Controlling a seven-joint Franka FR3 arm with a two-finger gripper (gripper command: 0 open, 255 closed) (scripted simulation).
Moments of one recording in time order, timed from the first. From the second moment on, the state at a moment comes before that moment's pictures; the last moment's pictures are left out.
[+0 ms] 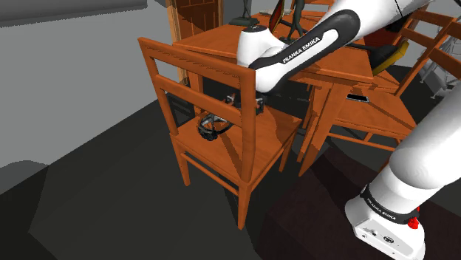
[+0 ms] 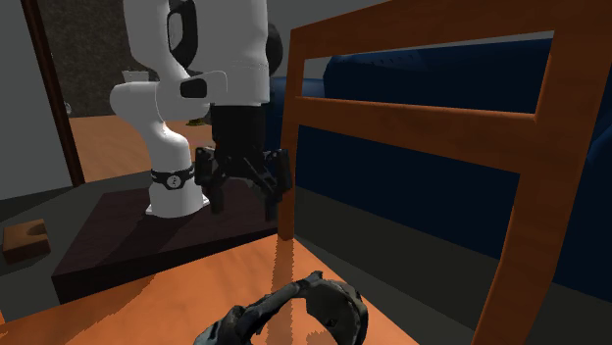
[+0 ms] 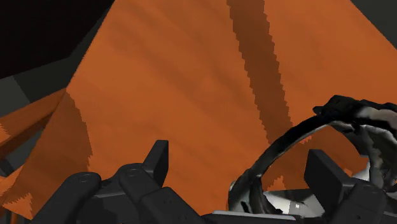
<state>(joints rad) -0.24 0.01 0.46 -2.31 -0.12 2.42 1.09</state>
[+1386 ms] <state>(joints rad) -0.16 0.39 0.32 -2.09 -0.46 2.58 1.57</state>
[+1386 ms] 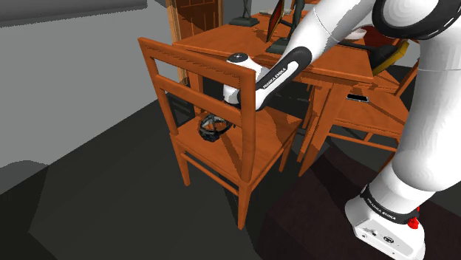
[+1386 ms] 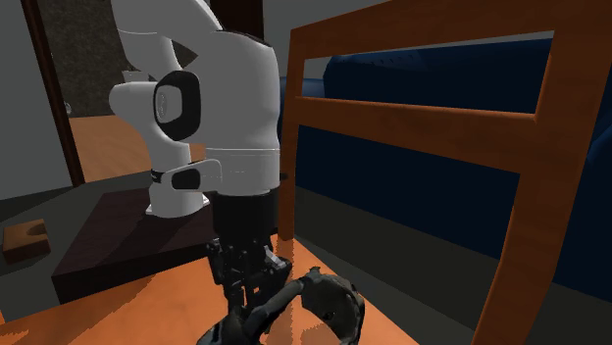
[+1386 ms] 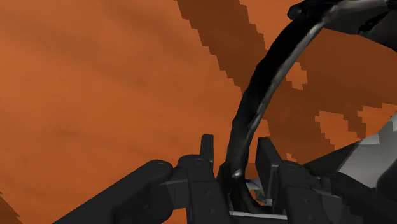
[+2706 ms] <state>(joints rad) -0.20 0.27 0.38 -2.07 -0.35 2.45 1.49</state>
